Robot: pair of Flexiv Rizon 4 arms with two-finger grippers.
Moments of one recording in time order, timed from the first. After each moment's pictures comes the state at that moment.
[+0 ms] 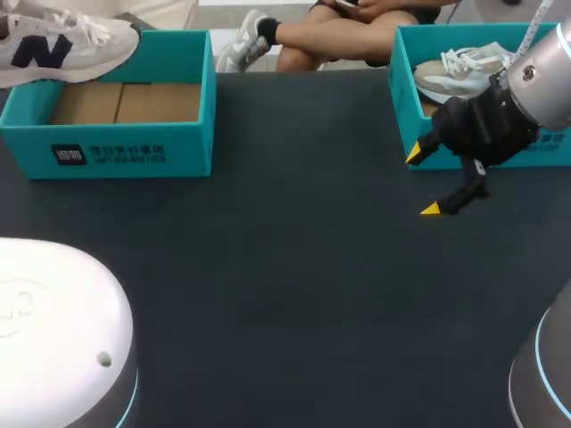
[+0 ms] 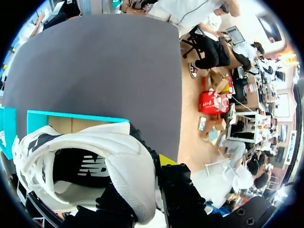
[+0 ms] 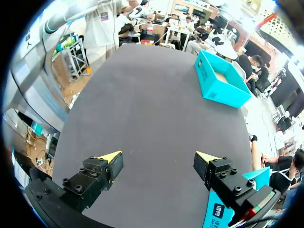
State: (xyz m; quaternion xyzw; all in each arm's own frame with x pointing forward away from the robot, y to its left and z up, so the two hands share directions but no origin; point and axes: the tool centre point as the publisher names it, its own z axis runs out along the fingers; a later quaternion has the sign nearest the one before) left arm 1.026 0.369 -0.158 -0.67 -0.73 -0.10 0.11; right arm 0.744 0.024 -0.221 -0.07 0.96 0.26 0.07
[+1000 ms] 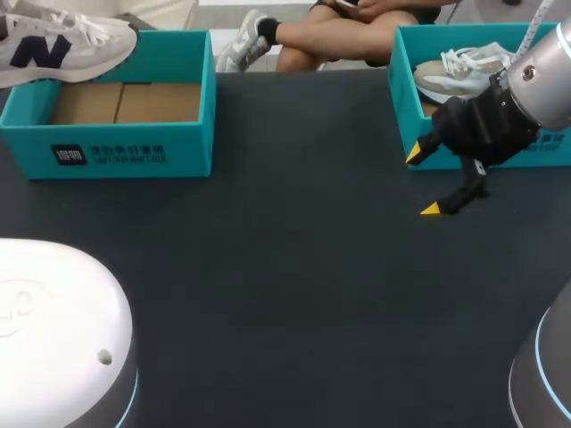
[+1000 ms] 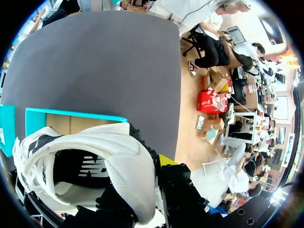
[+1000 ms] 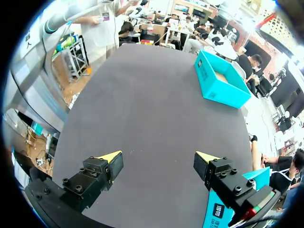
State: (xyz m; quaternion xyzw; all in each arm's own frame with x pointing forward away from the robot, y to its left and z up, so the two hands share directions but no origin) left arm 1.023 0.369 -0.157 -0.66 -0.74 -0.11 0.11; right arm 0.744 0.024 -0.221 -0.07 0.96 0.26 0.07
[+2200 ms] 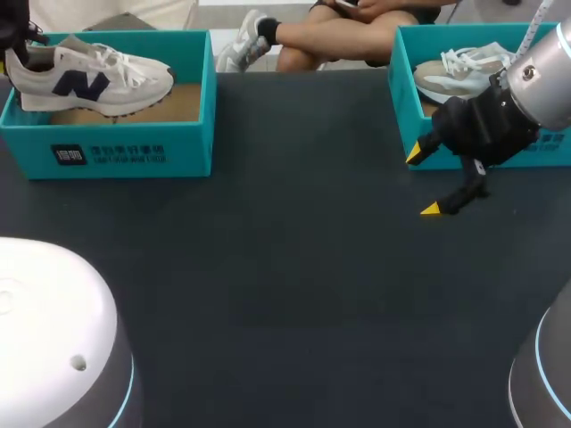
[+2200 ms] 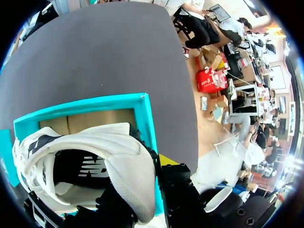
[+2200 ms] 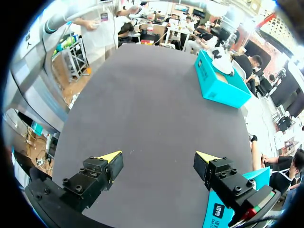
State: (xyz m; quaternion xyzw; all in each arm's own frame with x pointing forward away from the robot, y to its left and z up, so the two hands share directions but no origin) left arm 1.068 0.321 -0.242 -0.74 -0.66 -0.12 0.10; right arm 0.744 0.024 -0.221 -0.07 0.96 0.26 0.07
